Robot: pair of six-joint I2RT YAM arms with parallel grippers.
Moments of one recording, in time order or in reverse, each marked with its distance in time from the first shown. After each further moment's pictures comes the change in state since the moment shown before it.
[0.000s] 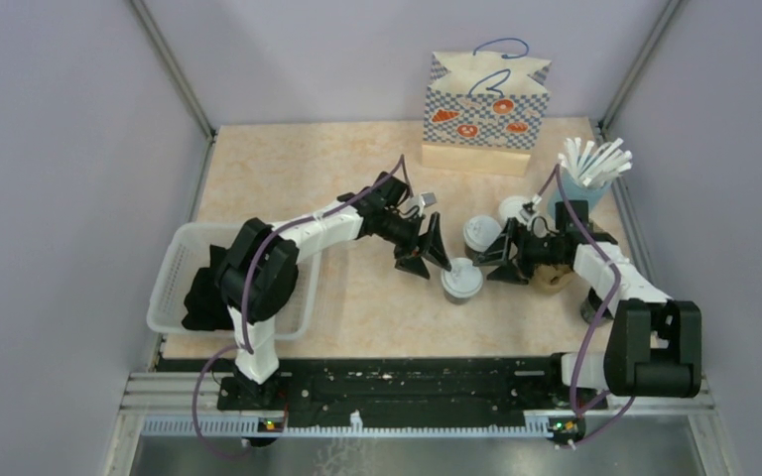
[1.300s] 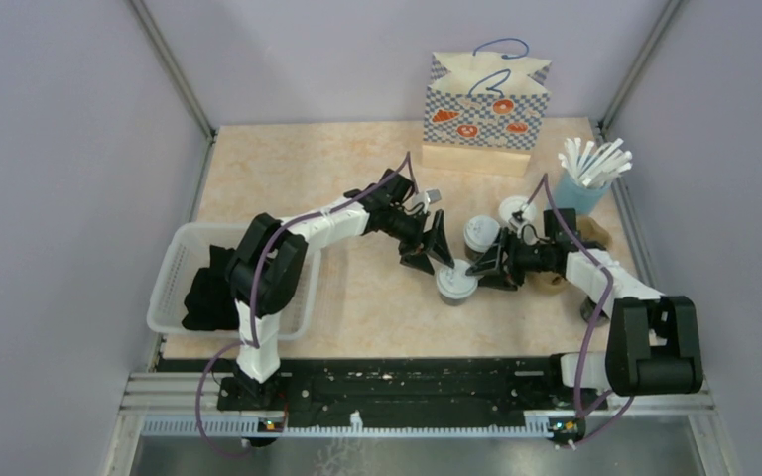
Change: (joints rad) left arm 0.007 0.066 0.076 -0.002 -0.001 0.027; right arm 0.051 0.008 -0.094 0.119 -0.029 0.089
